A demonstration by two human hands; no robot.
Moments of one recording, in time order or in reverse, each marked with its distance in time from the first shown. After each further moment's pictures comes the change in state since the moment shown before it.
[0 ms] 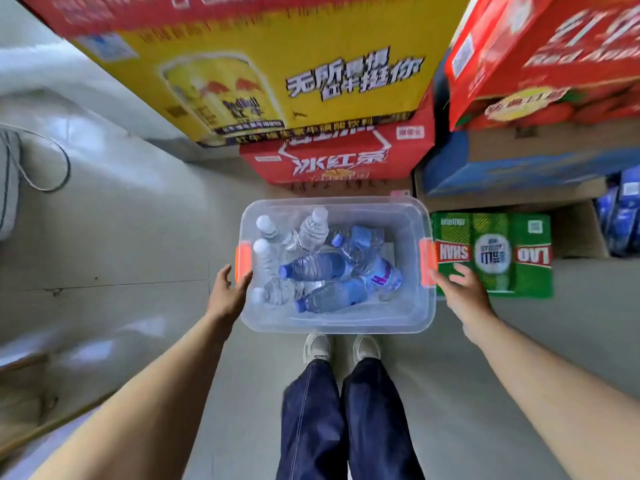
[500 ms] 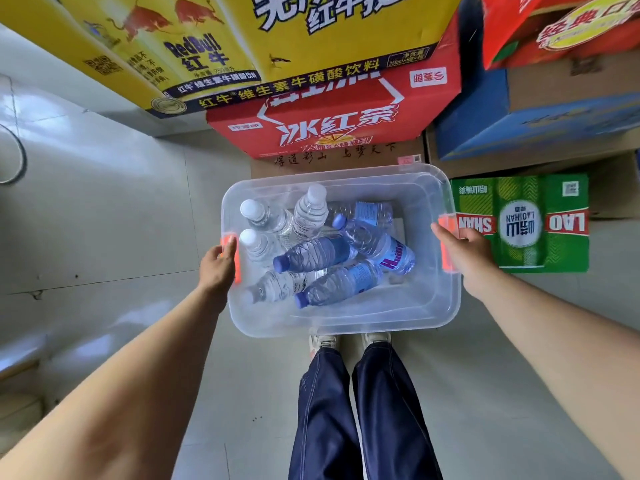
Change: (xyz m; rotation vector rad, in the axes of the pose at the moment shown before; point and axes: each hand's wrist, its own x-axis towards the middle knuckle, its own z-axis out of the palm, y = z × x) left_hand 0.082 0.008 0.026 -0.114 0.020 -0.050; right_hand 0.071 -0.004 0.046 -0.010 0.110 0.009
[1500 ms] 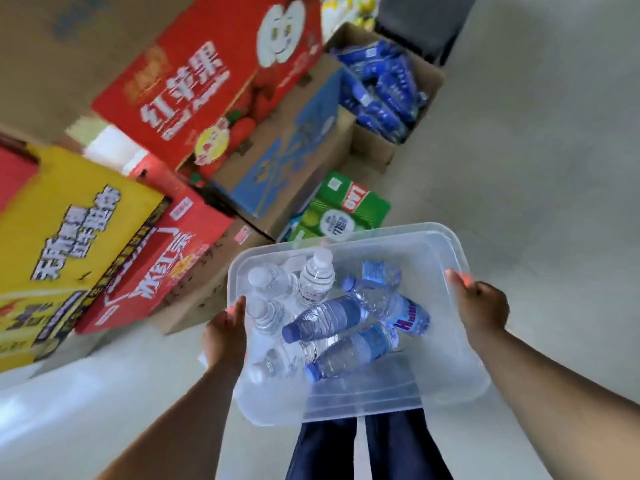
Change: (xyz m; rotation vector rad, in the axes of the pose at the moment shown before) left_hand -0.215 0.074 0.134 0.676 -0.135 0.588; right_hand -0.187 0.173 -0.218 0.410 0.724 0.379
